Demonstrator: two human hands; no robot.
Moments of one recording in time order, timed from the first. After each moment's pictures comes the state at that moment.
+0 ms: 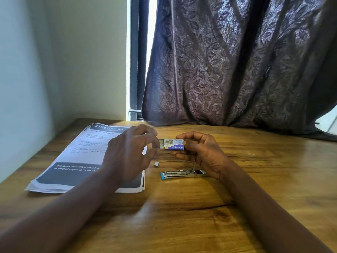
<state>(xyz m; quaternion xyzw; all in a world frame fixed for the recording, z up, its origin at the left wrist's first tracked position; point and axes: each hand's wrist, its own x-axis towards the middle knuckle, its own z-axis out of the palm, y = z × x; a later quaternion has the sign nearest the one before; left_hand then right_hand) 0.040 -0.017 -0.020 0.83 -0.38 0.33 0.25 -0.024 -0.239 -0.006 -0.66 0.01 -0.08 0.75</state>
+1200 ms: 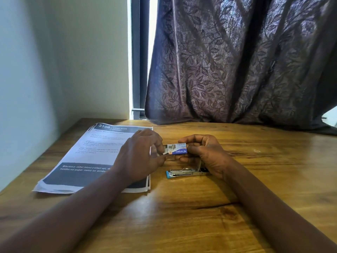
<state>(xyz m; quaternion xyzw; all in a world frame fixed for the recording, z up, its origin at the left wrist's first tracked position) 0.049 -0.027 -0.031 0.84 -0.38 0.20 0.33 -0.024 -0.231 -0.011 -0.68 0.07 -0.07 0.72</state>
